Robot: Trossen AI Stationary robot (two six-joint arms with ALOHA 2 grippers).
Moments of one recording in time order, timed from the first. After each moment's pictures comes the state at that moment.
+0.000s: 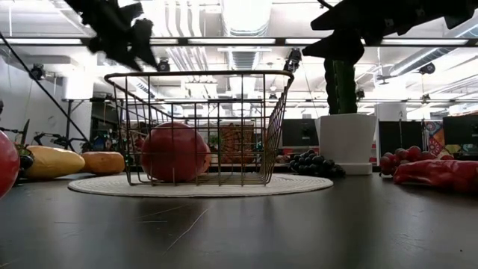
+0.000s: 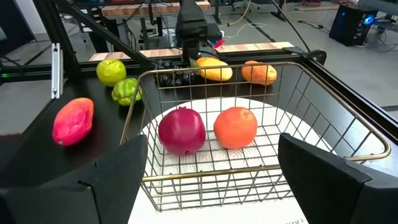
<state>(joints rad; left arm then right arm) 0.24 0.90 0.86 -0.65 -0.62 -0.35 0.20 1.09 0.55 0.26 0.24 0.11</state>
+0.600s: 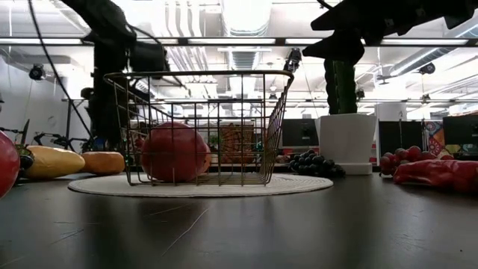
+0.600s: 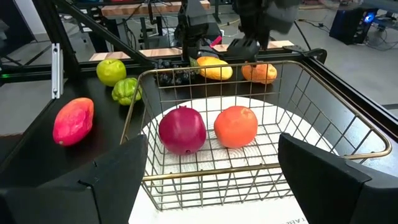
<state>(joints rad) 0.52 1.34 0.86 -1.01 -0.38 -0.33 0.20 1.09 0.55 0.26 0.24 0.11</state>
